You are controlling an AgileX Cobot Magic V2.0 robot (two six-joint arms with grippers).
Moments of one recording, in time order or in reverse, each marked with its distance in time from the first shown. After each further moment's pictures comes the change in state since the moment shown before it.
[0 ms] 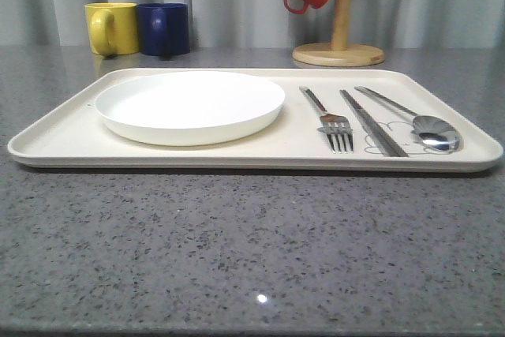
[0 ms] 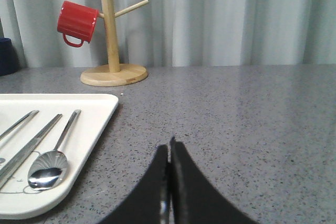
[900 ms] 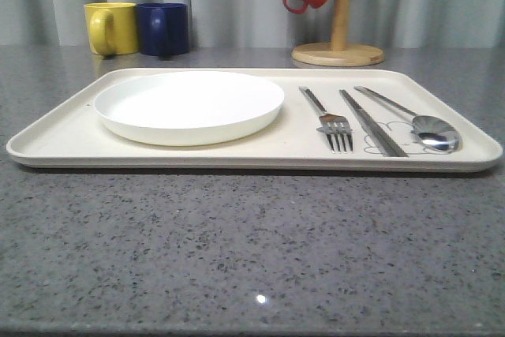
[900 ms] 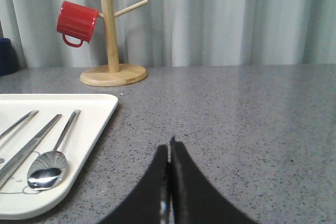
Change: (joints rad) left arm 0.000 0.000 0.001 0.000 -0.066 0.000; right arm 0.000 0.000 0.000 0.000 0.000 0.000
